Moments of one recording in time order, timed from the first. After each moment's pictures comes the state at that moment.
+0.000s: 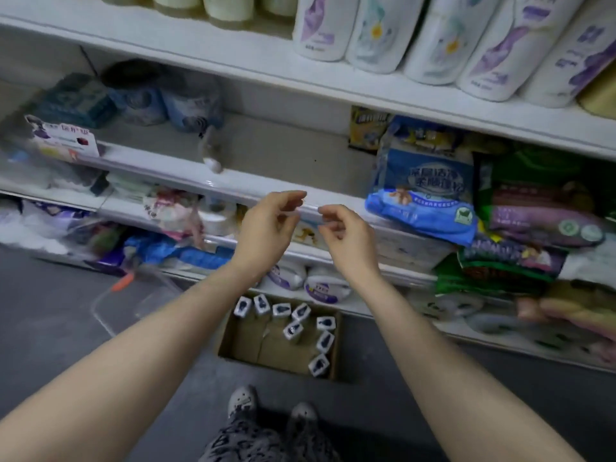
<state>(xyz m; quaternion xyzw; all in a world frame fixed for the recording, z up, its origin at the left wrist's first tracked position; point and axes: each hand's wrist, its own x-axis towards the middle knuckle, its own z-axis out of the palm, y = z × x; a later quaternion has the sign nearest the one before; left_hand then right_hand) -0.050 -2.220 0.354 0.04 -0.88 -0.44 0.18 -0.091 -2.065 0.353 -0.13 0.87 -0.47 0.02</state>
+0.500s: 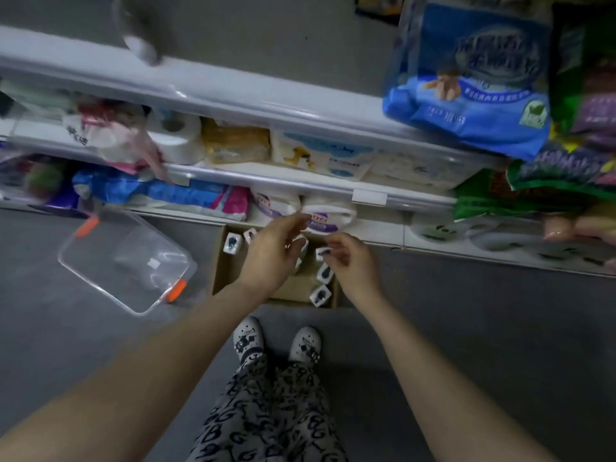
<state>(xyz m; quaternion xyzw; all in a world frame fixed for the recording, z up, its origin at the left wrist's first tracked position) -0.013 -2.191 0.176 0.05 -0.88 -0.47 -0.01 -0.034 -2.023 0.174 0.01 0.87 -0.46 0.18</state>
